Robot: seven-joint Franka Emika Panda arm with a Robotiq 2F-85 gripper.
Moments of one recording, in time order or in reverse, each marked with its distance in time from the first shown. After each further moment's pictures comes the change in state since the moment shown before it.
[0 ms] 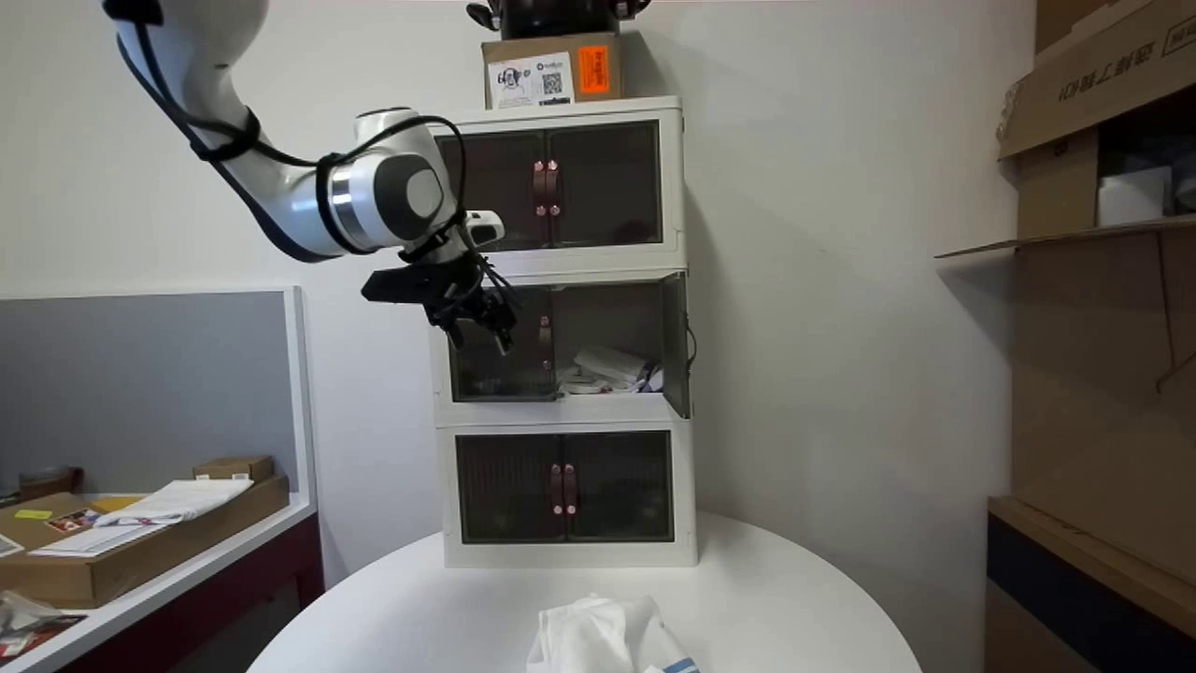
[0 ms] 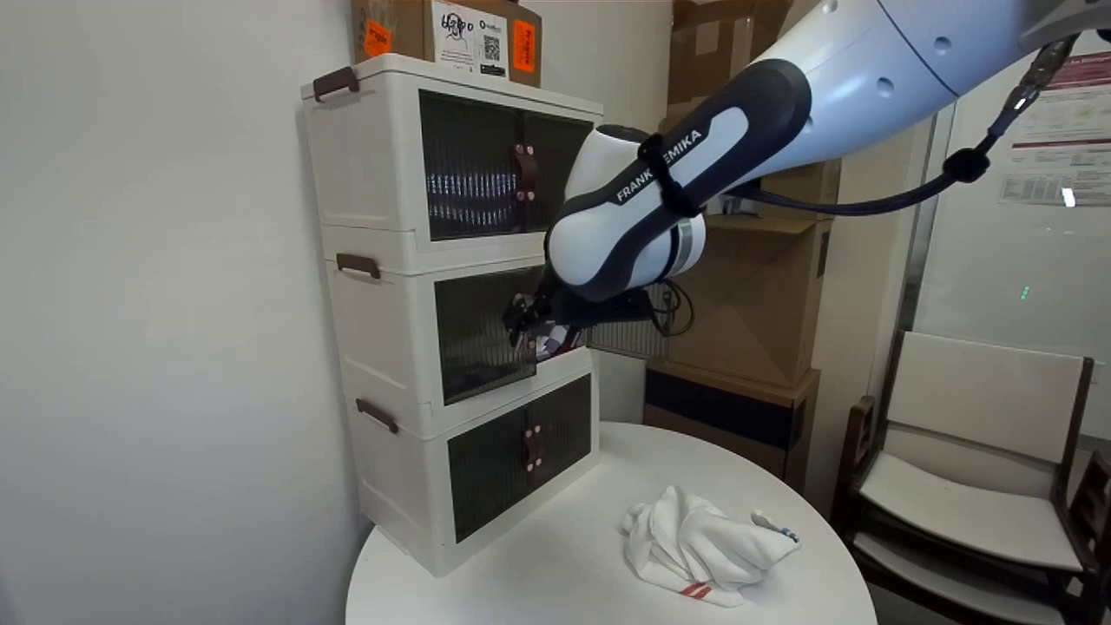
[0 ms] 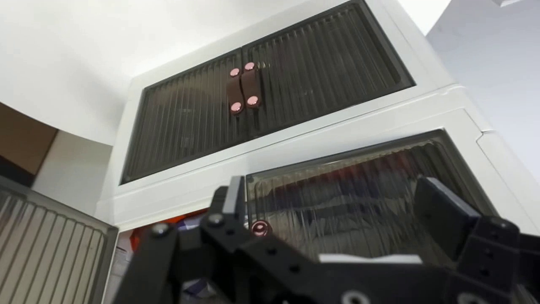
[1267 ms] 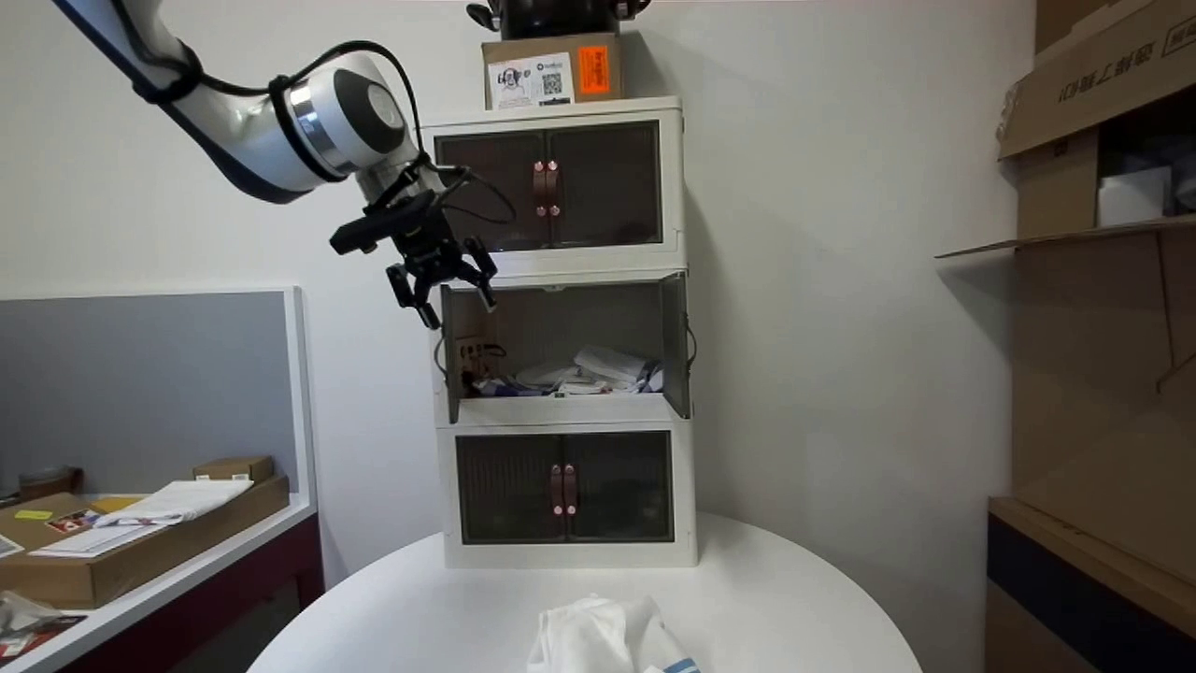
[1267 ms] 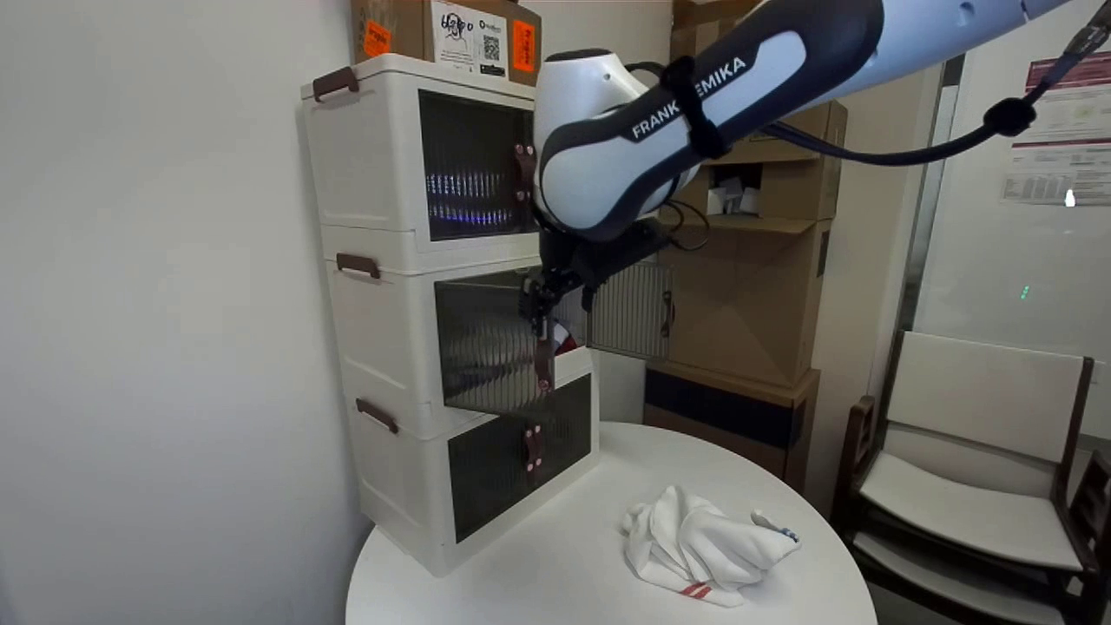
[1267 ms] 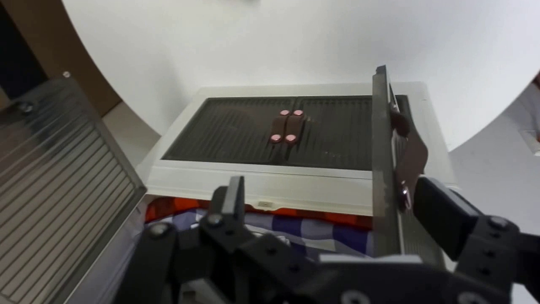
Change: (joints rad) arm 0.019 -0.109 0.043 0.087 -0.249 -0.416 -0.122
